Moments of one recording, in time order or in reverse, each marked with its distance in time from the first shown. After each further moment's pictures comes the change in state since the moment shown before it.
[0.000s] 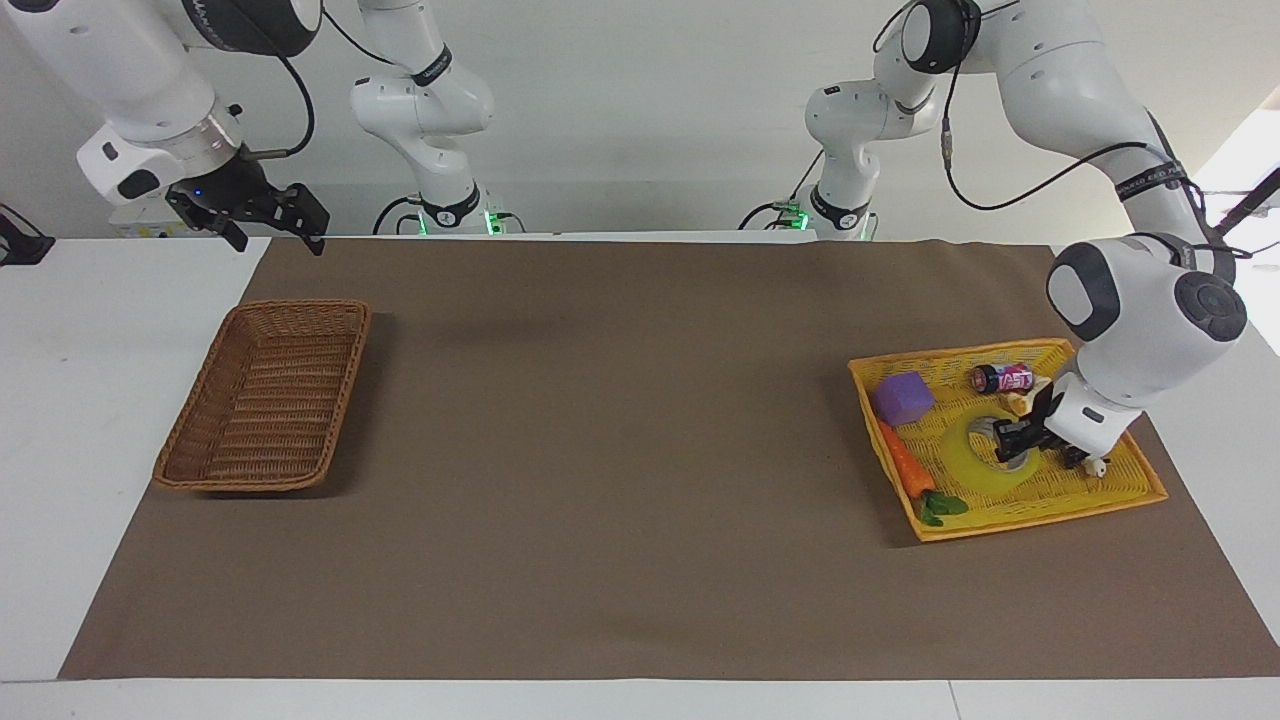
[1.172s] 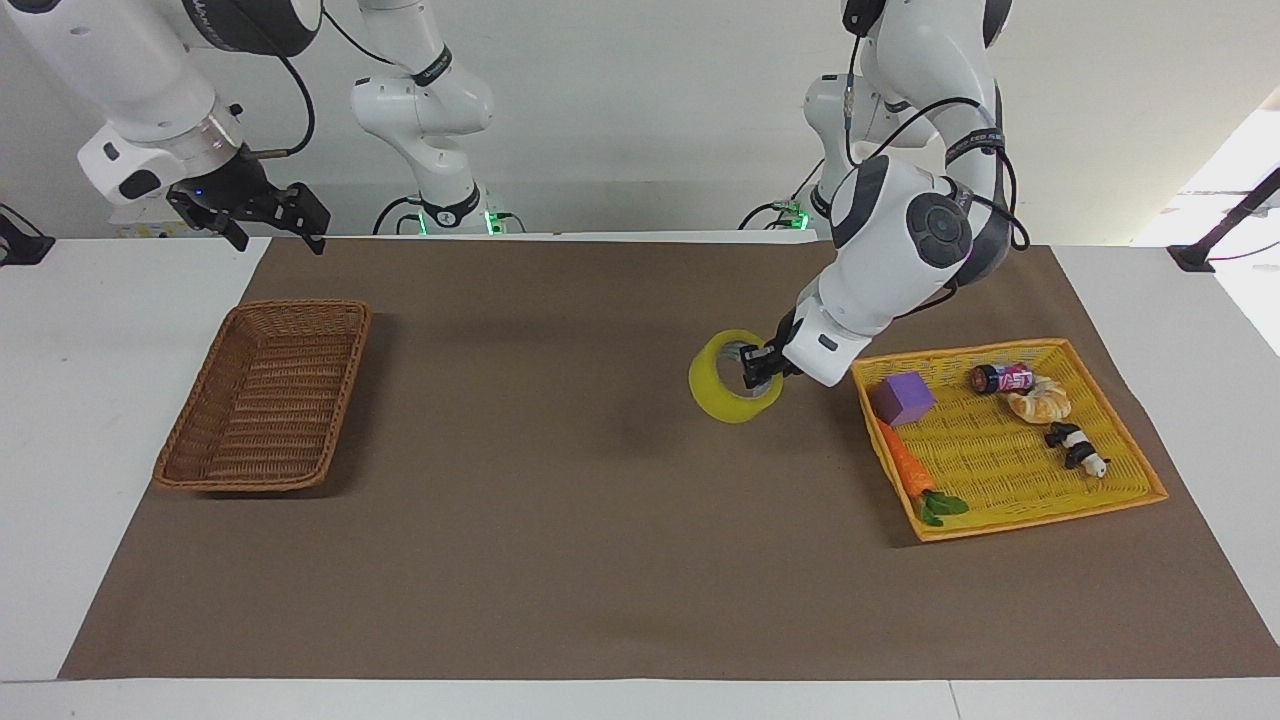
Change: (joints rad) left arm -0.363 -0.044 0.005 -0.002 -0.189 -0.041 -0.363; right arm -0.003 -0.004 -0.001 -0.002 0.073 -0.001 -0.032
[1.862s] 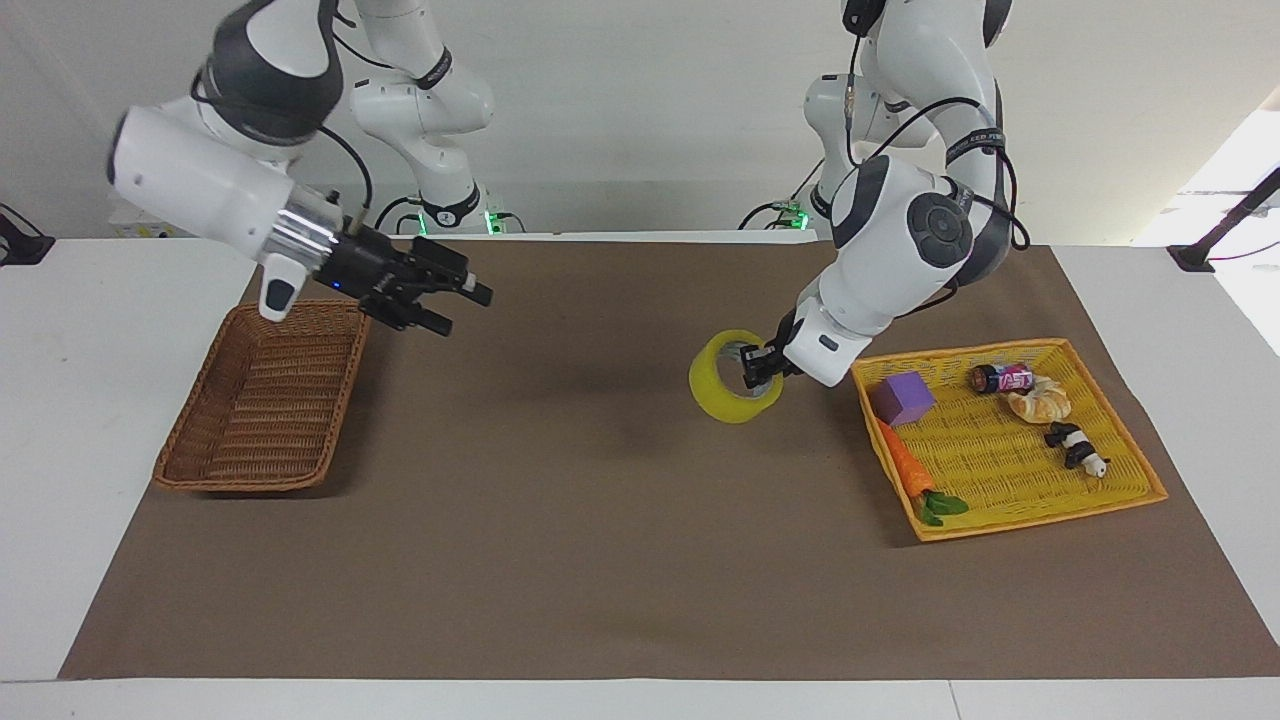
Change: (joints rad) left arm 0.000 0.000 0.001 0.000 0.000 0.000 -0.001; right arm 0.162 0.146 0.006 -0.235 0.925 0.489 -0.036
